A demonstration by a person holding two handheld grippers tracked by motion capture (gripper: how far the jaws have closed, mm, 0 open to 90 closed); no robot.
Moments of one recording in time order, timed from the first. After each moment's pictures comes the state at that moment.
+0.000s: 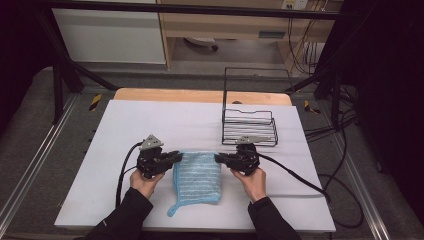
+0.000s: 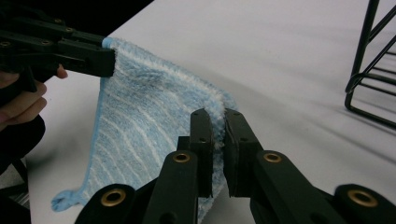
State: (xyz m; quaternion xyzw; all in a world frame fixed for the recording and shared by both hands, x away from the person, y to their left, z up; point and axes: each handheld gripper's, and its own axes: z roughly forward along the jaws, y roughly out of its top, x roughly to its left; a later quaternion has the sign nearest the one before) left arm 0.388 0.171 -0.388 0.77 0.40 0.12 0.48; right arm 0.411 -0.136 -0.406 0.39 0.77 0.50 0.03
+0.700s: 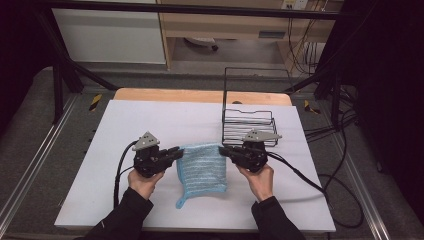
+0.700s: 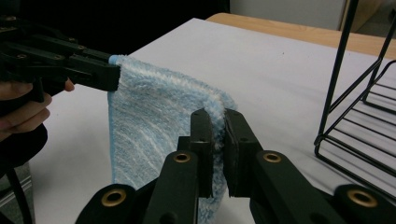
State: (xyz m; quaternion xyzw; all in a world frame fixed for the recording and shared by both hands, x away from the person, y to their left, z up) left arm 0.375 0.169 -0.364 0.75 0.39 0.12 0.52; right arm 0.394 -0.145 -0.364 0.35 0.76 0.53 0.10
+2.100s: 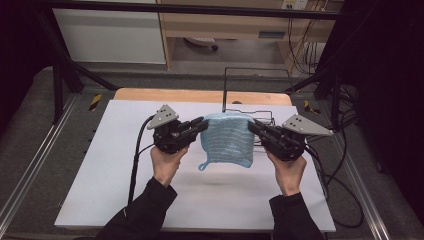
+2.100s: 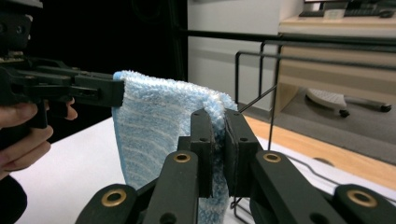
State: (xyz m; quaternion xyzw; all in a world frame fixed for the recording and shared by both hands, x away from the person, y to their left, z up) left arm 0.391 0.107 -0.284 0.70 0.32 0.15 0.62; right arm 0.364 -0.199 -0.277 0.34 0.69 0.59 0.24
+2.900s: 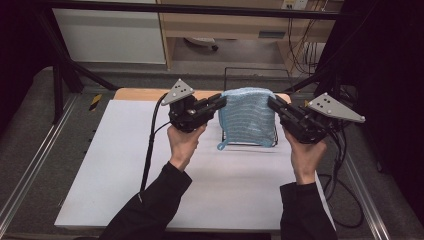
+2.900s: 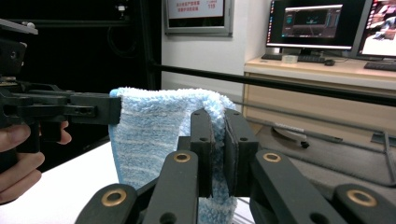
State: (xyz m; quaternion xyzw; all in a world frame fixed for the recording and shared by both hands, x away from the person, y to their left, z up) left arm 0.415 0.071 -0.237 0.67 0.30 0.15 0.66; right arm 0.368 -0.224 -0.224 0.34 0.64 0.61 0.32
